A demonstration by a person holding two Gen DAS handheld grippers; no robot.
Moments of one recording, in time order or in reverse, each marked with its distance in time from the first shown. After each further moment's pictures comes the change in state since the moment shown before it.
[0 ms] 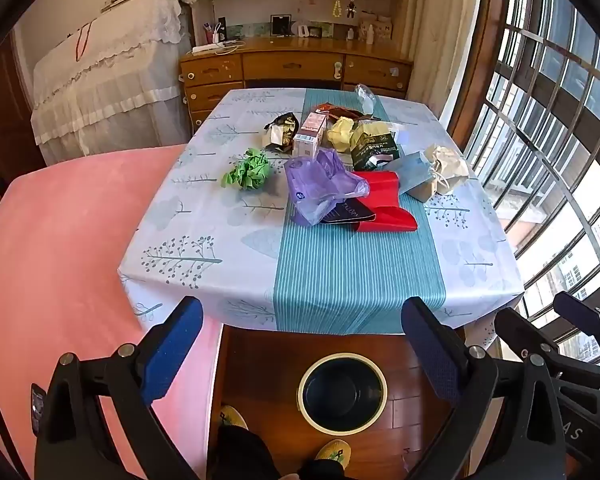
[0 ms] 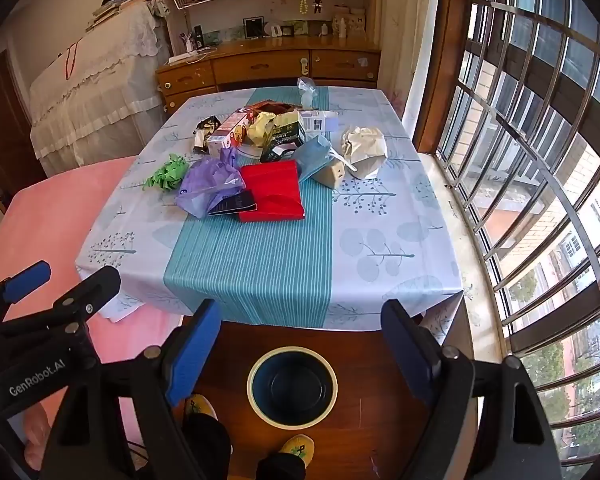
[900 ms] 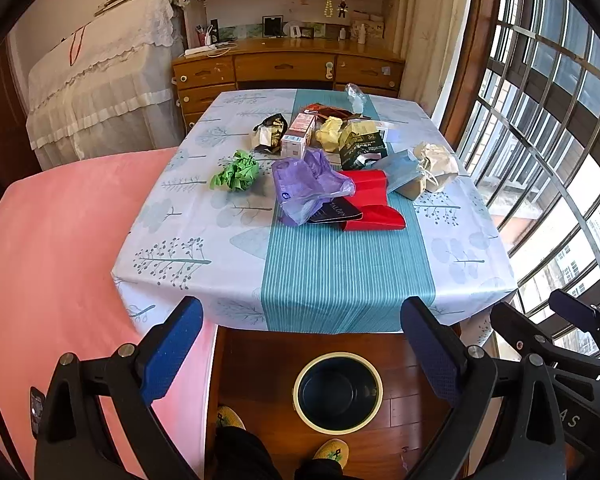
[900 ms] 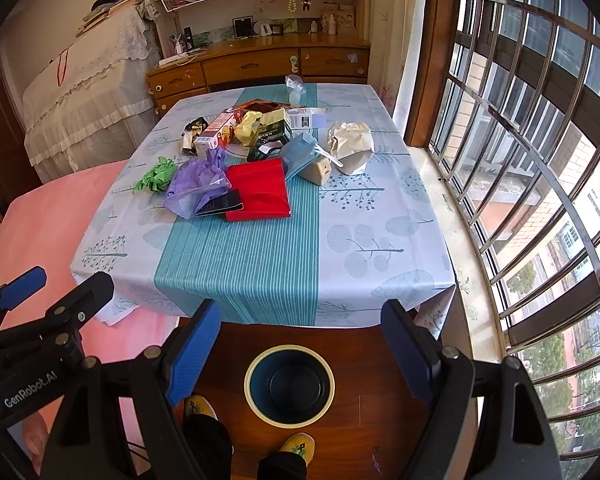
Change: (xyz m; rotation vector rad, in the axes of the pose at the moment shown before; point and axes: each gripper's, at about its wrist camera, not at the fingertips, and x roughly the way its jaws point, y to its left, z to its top) left arm -0.002 -0.009 0.000 0.018 0.001 -0.015; right arm 0.003 -0.013 0.000 0.031 0.010 -0.006
